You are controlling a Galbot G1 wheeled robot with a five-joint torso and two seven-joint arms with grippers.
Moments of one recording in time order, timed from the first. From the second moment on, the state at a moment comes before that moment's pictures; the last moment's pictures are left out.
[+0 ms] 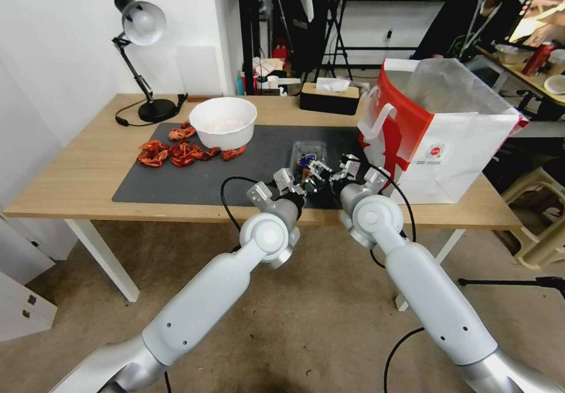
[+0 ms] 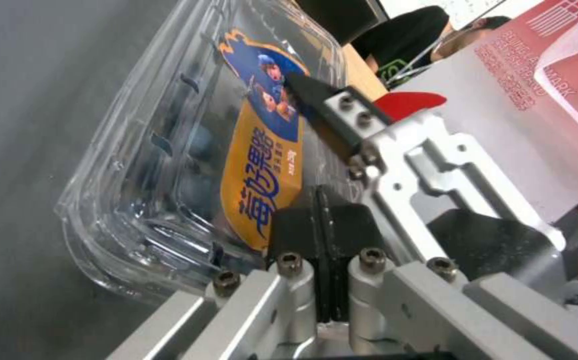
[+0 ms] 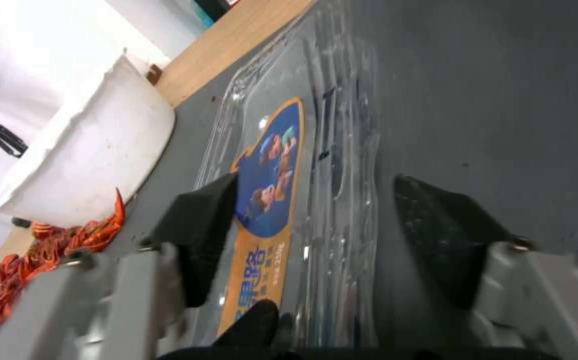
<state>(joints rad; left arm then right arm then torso) 0.67 -1.30 0.23 -1.67 -1.45 0.02 -0.54 -0.74 1.22 0.07 1.67 1.24 -0.30 0.52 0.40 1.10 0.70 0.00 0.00</state>
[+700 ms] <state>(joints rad) 0.69 -1.27 0.22 -1.68 -1.37 0.01 -0.53 -0.75 1.24 0.07 1.65 1.19 -0.30 0.52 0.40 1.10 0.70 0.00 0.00</state>
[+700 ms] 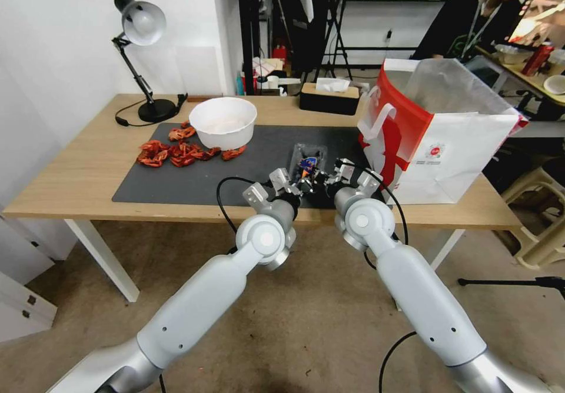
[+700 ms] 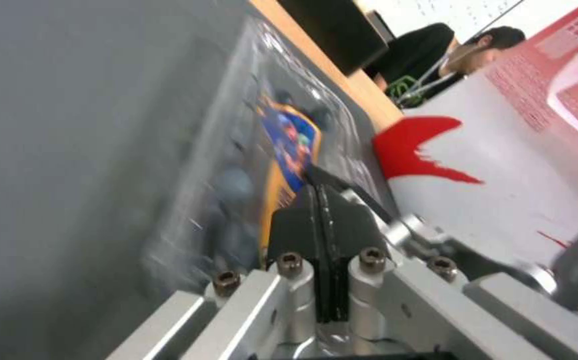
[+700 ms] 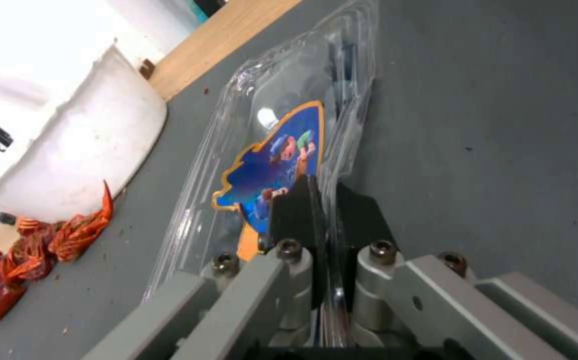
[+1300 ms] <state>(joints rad) 0.87 -1.12 0.05 -1.83 -0.82 -0.01 -0.36 -0.77 1.24 0.07 1.67 1.17 -0.30 0.52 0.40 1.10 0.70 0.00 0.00</state>
